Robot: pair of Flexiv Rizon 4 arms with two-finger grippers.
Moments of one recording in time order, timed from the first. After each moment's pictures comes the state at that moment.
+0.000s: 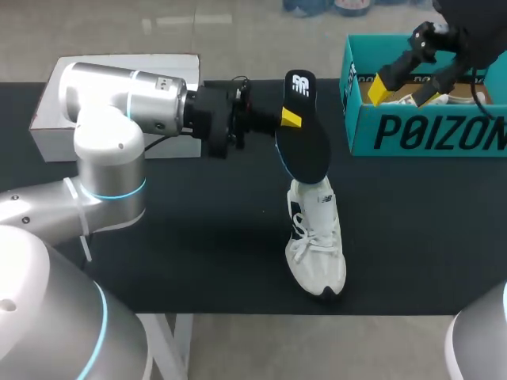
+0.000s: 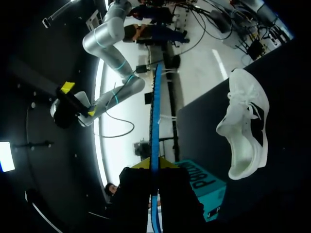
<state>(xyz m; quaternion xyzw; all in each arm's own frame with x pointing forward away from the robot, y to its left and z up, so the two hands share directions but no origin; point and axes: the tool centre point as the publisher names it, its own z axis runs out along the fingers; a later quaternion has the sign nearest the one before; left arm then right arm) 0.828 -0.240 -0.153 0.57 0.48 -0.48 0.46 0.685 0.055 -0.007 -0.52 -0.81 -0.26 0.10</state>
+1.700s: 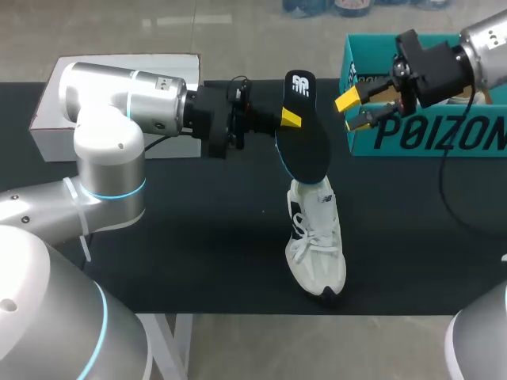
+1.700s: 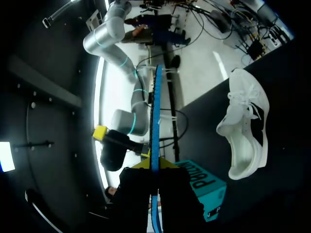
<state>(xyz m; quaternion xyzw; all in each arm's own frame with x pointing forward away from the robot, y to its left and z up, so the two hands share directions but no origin) 0.828 -0.240 -0.153 0.57 0.49 -0.48 0.46 0.788 0.093 -0.119 -0.43 -0.73 -0.43 0.32</state>
